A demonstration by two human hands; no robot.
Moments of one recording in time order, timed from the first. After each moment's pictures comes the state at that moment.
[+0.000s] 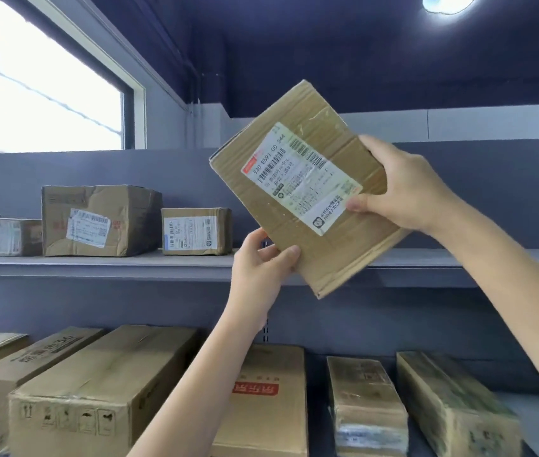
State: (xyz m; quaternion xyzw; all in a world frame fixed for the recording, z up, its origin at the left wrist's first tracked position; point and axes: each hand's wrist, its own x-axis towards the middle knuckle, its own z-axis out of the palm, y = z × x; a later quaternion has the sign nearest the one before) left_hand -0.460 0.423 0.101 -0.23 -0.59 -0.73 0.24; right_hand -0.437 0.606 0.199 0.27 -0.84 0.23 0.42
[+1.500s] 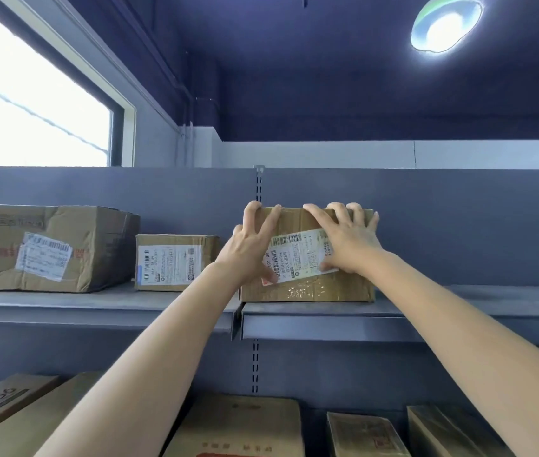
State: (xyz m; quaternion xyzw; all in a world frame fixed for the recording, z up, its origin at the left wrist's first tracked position) left_hand -0.617 0.392 0.176 -0.20 -0.89 -0.07 0.39; right_hand -0.615 0.580 0.194 0.10 -0.92 -0.04 0.39
